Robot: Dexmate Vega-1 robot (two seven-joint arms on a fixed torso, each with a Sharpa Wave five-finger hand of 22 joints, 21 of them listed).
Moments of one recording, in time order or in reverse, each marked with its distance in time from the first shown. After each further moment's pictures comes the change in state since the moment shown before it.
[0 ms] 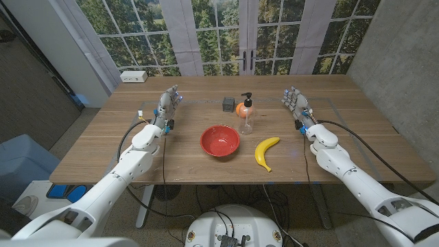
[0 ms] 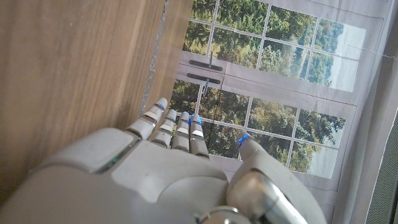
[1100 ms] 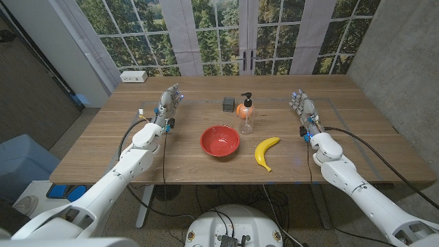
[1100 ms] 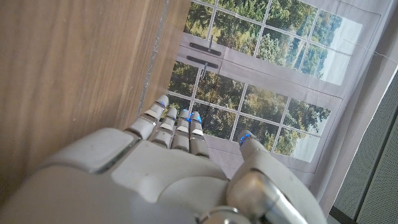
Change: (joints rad) left arm -0.018 -0.004 0.006 0.012 0.003 0.001 -0.008; left_hand 0.000 0.000 0.001 -0.006 0.000 0.000 0.000 0.001 0.000 0.000 0.000 0.000 0.000 0.000 0.000 0.000 -0.005 0.004 0.004 -0.004 0.000; right arm -0.157 -0.051 0.039 -0.190 -0.061 0.026 -0.175; right_hand 0.009 -0.009 -0.003 -0.037 -0.013 0.018 0.003 0.000 0.000 0.025 0.000 0.000 -0.005 0.020 -0.002 0.008 -0.009 0.037 0.004 0.008 0.005
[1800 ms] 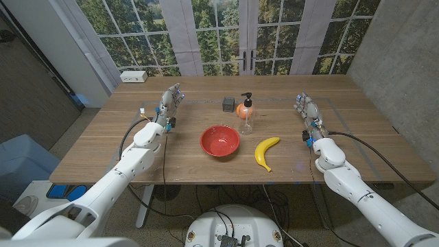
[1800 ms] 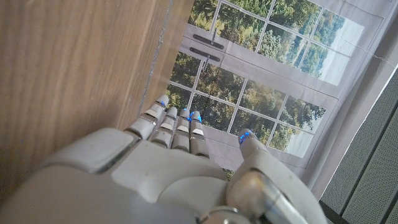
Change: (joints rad) left arm -0.012 -0.008 0.005 0.010 0.002 0.001 -0.005; left_hand 0.000 0.000 0.004 -0.004 0.000 0.000 0.000 0.000 0.000 0.000 0.000 0.000 0.000 0.000 0.000 0.000 0.000 0.000 0.000 0.000 0.000; right arm -0.074 -0.022 0.017 -0.076 -0.060 0.007 -0.089; right_hand 0.001 0.015 0.008 -0.017 0.000 0.009 -0.009 0.000 0.000 0.011 0.000 0.000 0.000 0.009 -0.001 0.007 0.000 0.009 -0.002 0.000 0.000
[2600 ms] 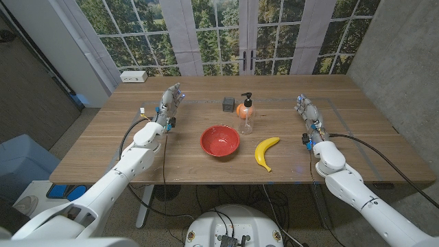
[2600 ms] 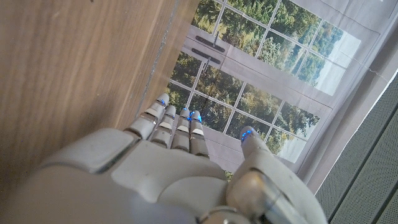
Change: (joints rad) left arm 0.003 0.005 0.000 -0.009 -0.003 0.005 -0.005; left_hand 0.000 0.000 0.000 0.000 0.000 0.000 0.000 0.000 0.000 0.000 0.000 0.005 0.000 0.004 -0.004 0.004 0.000 0.009 0.002 -0.004 0.000; right arm -0.058 -0.025 0.004 -0.091 -0.073 -0.037 -0.076; right_hand 0.030 -0.031 -0.006 -0.061 -0.011 0.003 0.004 0.000 0.000 0.000 0.000 0.000 0.000 0.014 0.032 0.000 -0.019 0.015 0.057 0.000 0.000
